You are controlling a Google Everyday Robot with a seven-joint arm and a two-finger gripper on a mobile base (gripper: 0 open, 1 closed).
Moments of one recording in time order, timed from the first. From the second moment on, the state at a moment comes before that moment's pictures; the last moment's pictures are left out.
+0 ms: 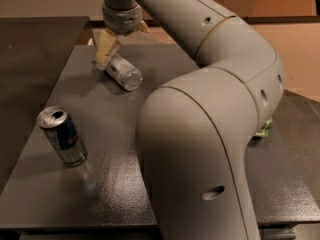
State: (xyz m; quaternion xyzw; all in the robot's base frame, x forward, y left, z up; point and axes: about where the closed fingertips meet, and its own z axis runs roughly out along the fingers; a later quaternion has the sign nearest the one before) arm 0.694 0.090 0.892 -0.42 0.90 0.00 0.09
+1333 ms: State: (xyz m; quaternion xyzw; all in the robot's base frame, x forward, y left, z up) arm 0.696 0.107 0.854 -0.42 0.91 -0.04 0.05
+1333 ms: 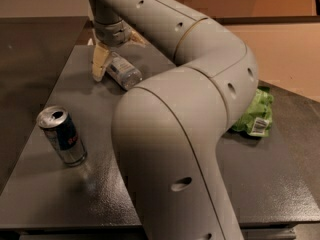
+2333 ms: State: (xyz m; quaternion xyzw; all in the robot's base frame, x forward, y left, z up) arm 0.705 0.119 0.846 -0.41 0.91 -0.03 0.04
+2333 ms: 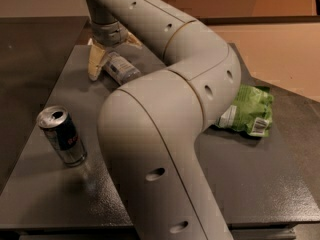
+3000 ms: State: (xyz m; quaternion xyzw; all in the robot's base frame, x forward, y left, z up) arm 0.711 0.125 0.846 -0.40 0.91 -0.03 0.04
